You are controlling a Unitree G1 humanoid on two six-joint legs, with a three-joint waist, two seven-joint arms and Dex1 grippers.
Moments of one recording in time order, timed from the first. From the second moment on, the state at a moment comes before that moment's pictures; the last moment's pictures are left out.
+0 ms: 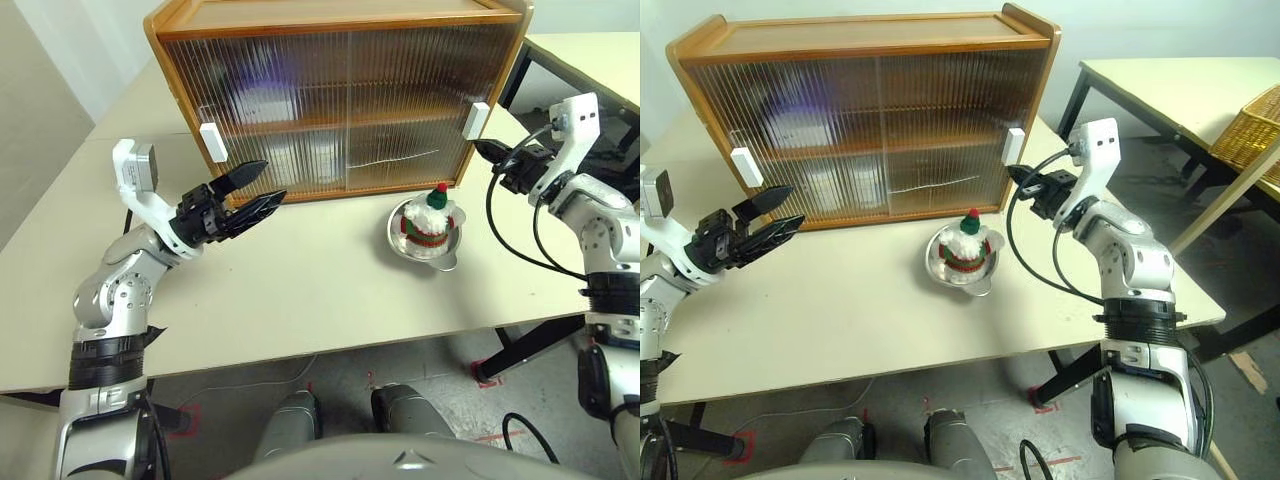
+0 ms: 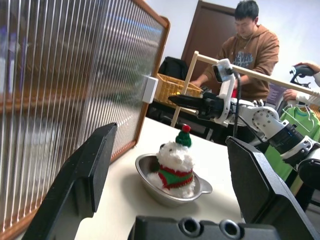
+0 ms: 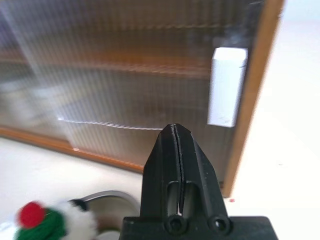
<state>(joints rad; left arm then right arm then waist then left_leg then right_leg) -0.30 0.54 0.28 -0.04 -0.81 0.39 -1.06 -0.65 -0.57 -0.19 0.30 0.42 0.46 0.62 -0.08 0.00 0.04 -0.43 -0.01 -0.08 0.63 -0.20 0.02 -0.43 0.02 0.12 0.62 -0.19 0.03</state>
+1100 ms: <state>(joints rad) -0.30 0.51 0.29 -0.08 -0.82 0.37 -1.01 -0.96 -0.52 -0.18 0.72 0.25 0.34 0.54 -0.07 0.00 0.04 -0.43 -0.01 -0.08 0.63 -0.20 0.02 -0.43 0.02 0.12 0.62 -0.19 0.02</state>
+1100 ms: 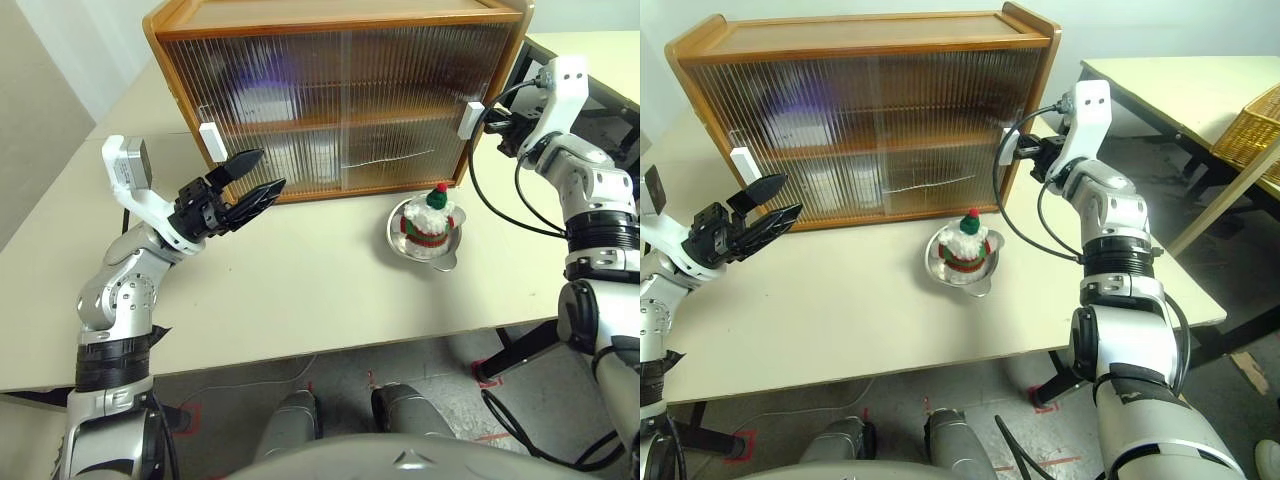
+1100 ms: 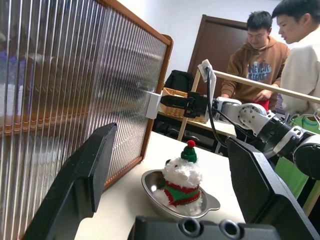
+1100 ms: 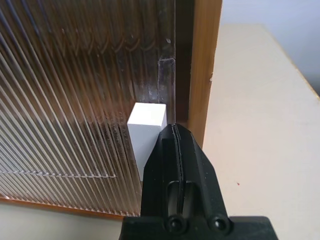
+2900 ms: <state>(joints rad) -0.29 0.50 0.29 -0.09 -0.82 0.32 -0.99 -1.05 -0.18 -0.14 0.60 0.32 0.61 0.64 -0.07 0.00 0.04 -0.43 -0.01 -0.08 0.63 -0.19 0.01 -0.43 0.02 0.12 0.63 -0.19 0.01</state>
